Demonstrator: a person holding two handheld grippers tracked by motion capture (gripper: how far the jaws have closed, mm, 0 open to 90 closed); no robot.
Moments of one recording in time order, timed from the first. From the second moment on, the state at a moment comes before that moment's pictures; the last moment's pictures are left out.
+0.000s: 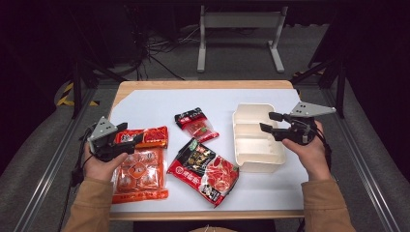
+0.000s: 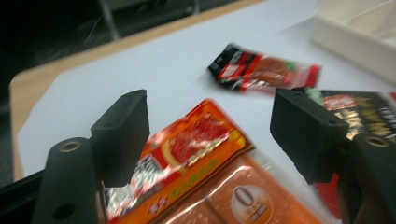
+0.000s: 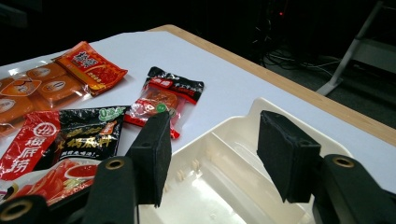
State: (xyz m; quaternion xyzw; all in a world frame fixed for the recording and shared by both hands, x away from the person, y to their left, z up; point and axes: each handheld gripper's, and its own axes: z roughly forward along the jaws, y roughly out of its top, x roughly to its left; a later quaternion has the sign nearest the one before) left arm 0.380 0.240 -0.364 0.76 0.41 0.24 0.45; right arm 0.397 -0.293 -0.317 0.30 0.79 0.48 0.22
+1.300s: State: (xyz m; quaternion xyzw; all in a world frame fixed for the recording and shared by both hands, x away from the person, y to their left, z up) left arm 0.362 0.157 -0.361 0.82 0.30 0.15 0.46; right arm 0.396 -0.292 -0.320 0.32 0.79 0.47 0.24
